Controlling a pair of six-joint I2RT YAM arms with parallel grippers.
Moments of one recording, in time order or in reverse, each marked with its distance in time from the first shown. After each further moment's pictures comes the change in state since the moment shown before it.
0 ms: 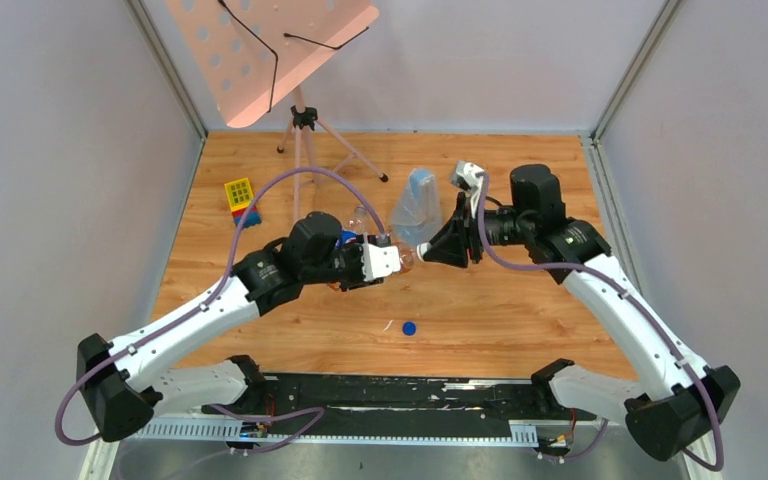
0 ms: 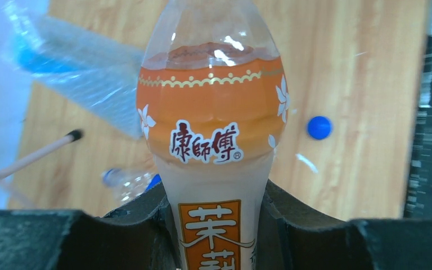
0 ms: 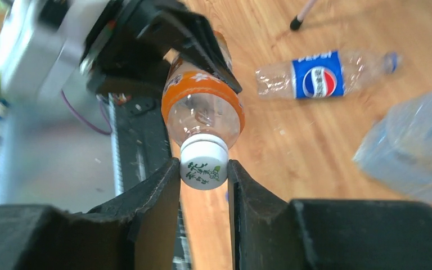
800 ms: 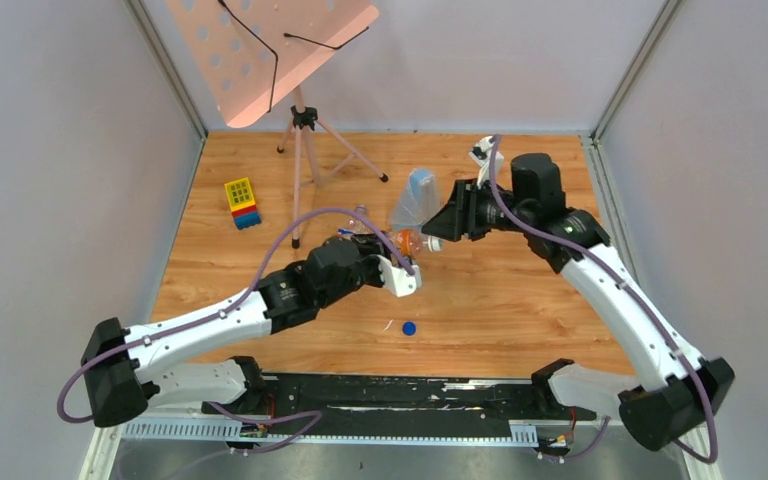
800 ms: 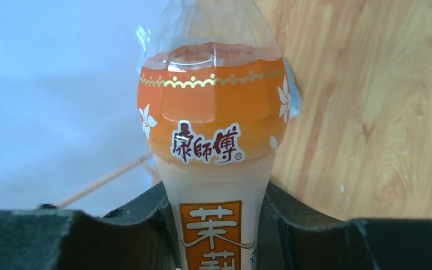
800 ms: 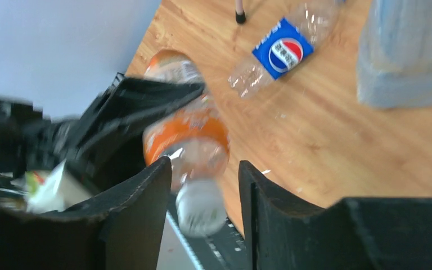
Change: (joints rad) left arm -0.243 0.015 -0.195 0.459 -0.643 0.298; right arm -0.028 0.133 0.082 -0.013 0.301 0.666
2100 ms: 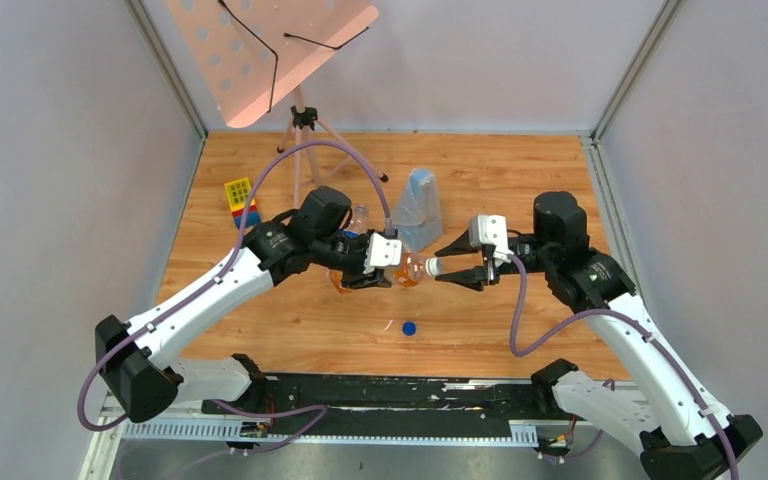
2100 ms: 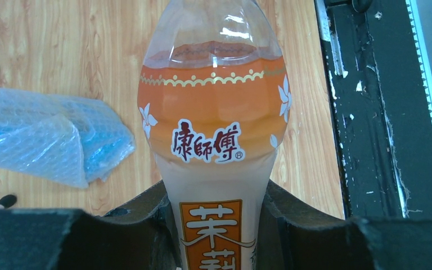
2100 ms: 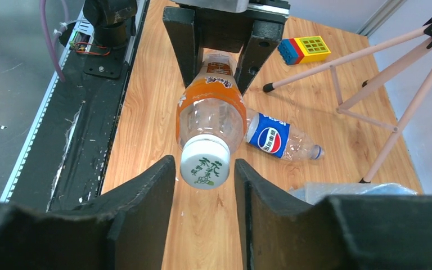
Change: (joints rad) left arm 0.310 0.113 0.350 -0.654 0.919 -0.171; right arm 0.025 -0.316 -0.203 0.045 -0.418 -1.124
